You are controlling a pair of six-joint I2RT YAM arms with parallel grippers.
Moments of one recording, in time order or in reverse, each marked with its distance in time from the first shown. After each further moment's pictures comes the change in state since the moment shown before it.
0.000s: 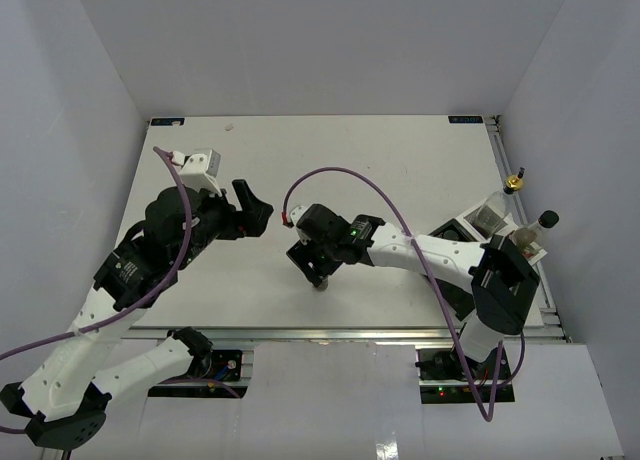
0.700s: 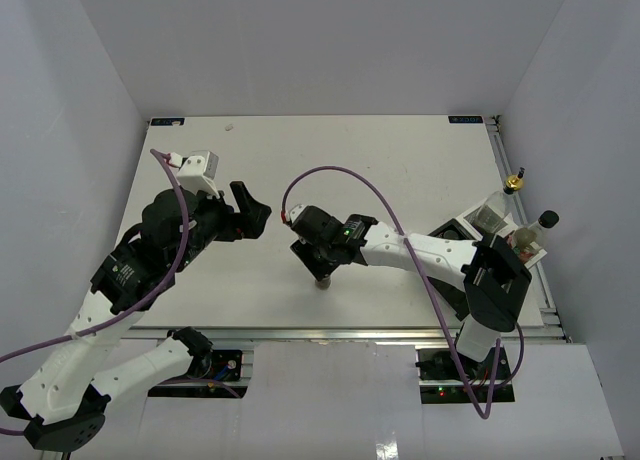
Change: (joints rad) left arm 0.000 -0.016 -0.003 -0.008 -0.002 0.009; right arm 0.018 0.041 0.044 -0.057 0.093 0.055
